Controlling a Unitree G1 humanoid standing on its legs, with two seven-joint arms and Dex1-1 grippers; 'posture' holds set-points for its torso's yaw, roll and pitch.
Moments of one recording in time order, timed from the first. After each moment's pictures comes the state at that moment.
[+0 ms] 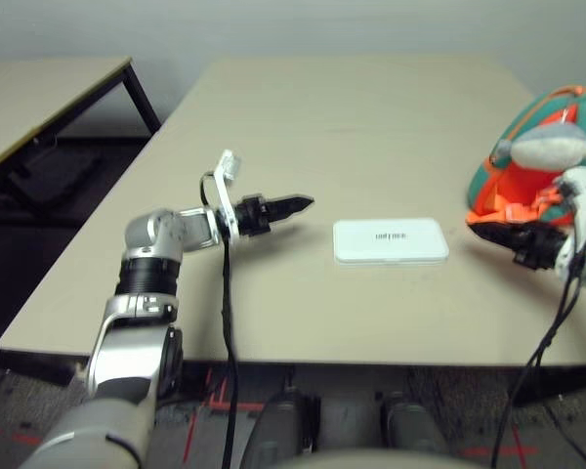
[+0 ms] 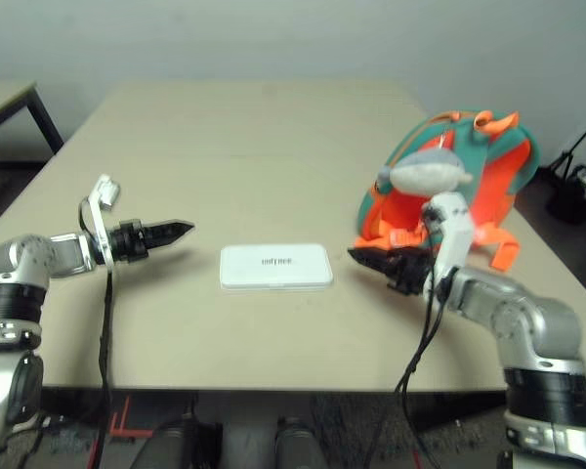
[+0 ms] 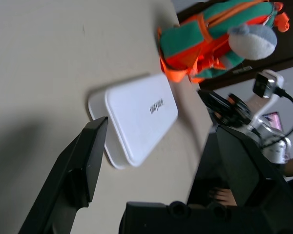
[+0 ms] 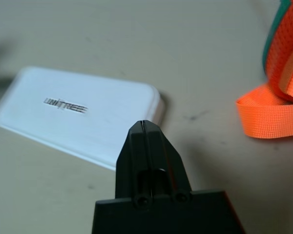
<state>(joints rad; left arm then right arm) -0.77 0.45 0.10 0.59 -0.73 1.20 -0.87 -0.36 -0.78 -0.11 0.05 0.63 0.86 0.64</state>
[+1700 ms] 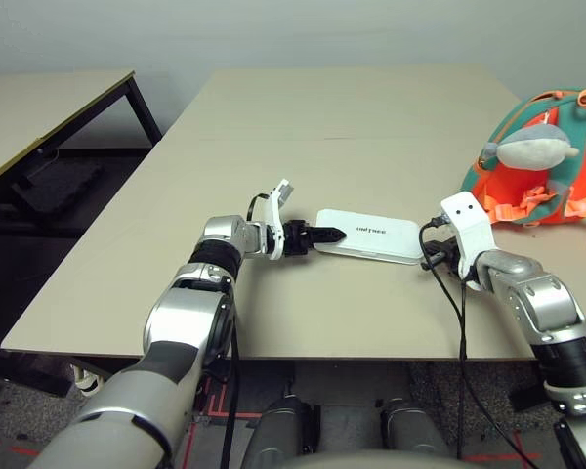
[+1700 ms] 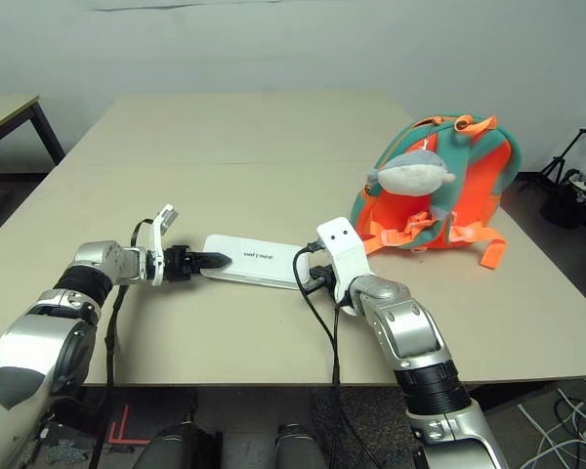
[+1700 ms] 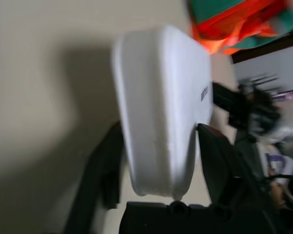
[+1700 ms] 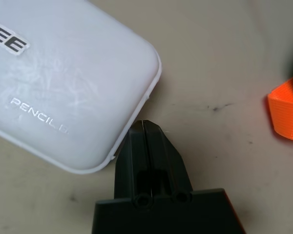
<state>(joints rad) -0.92 0.27 0.07 1.02 -0.37 0.81 -1.07 -0.33 -0.52 0.08 -0.12 0.18 0.87 0.42</state>
